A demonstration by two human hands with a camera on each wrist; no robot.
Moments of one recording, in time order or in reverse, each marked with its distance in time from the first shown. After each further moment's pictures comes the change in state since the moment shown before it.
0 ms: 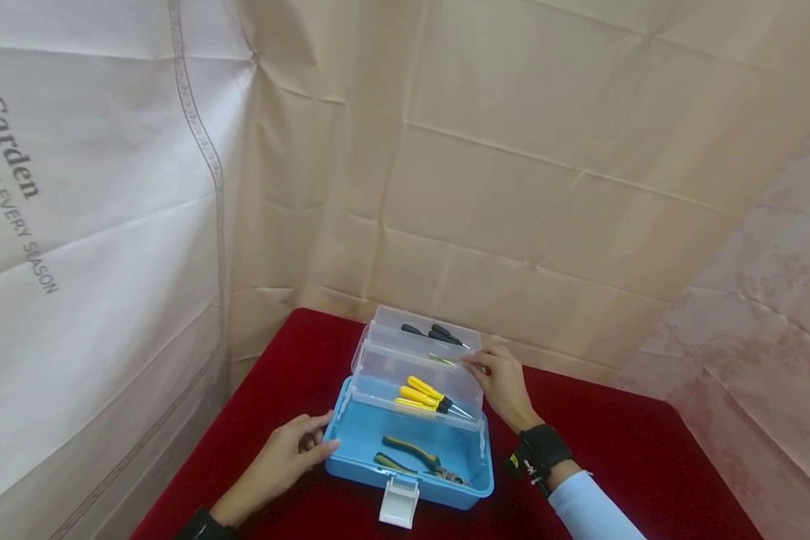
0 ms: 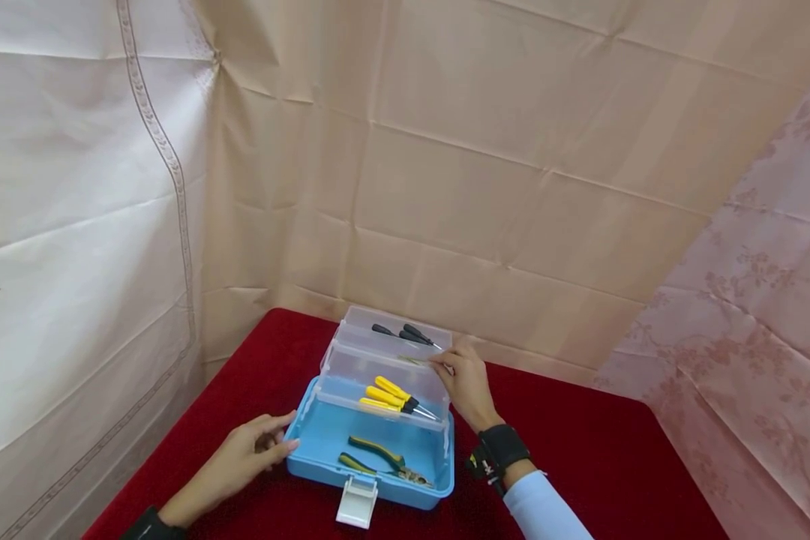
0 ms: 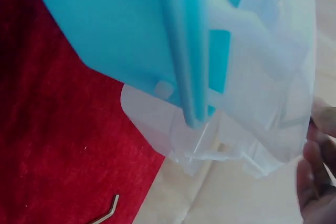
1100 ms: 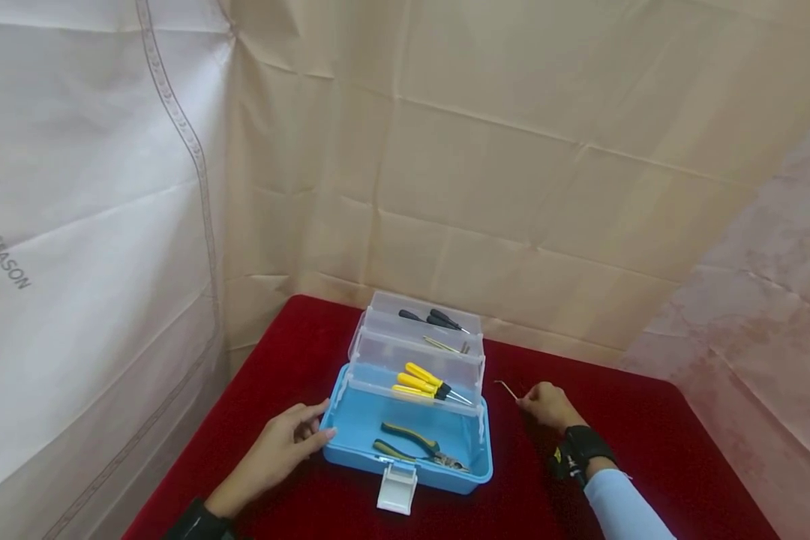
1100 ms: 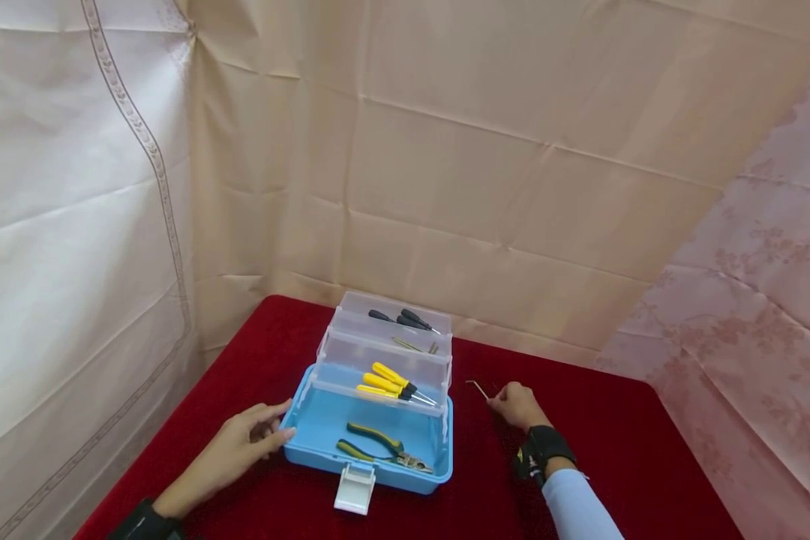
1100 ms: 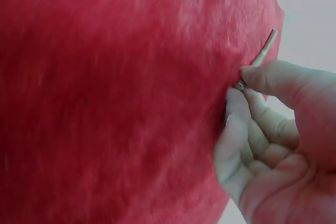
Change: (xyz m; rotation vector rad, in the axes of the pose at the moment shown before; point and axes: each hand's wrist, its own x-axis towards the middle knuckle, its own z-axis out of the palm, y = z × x) left_hand -0.001 0.002 -0.002 0.009 0.000 -0.040; right_hand -0.074 0.122 -0.021 0.011 -0.510 0.622
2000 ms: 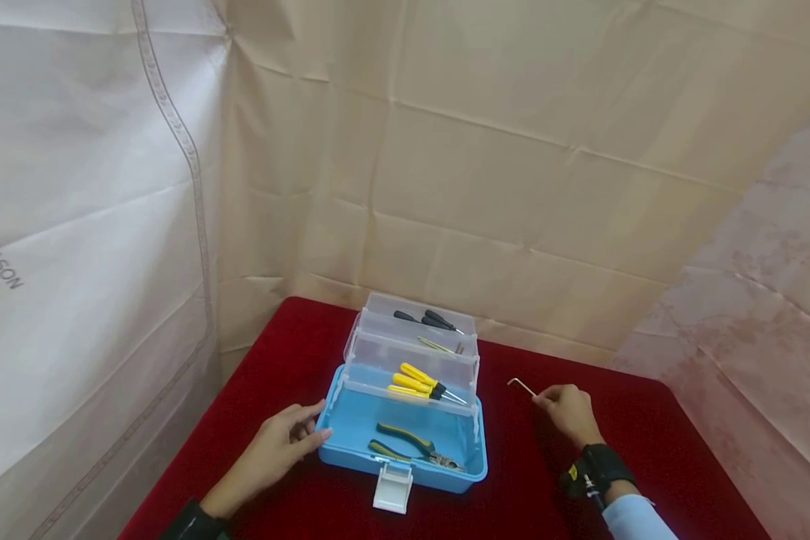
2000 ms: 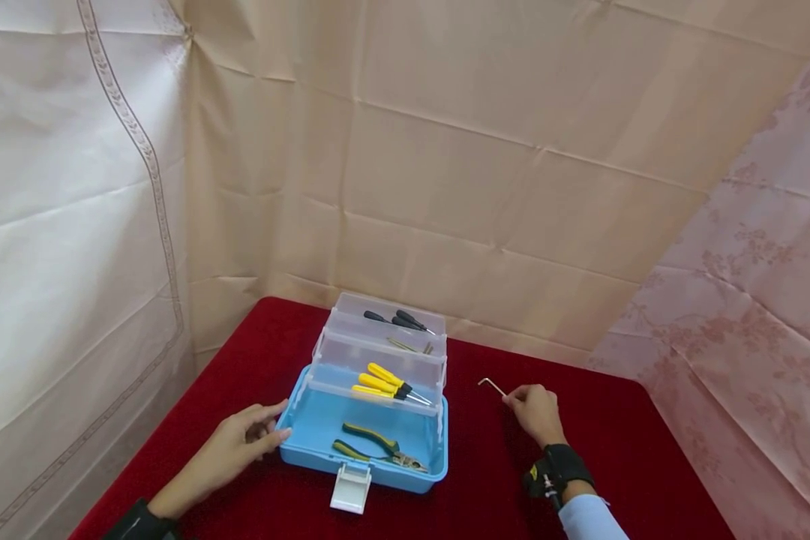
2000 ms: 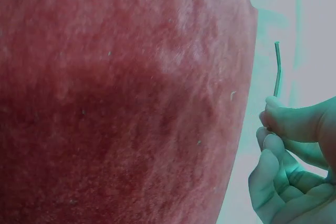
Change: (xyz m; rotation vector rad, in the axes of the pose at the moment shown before) left_hand 0.003 -0.005 0.004 0.021 0.001 -0.002; right_hand -0.034 0.009 -0.018 -0.064 0.264 -0.017
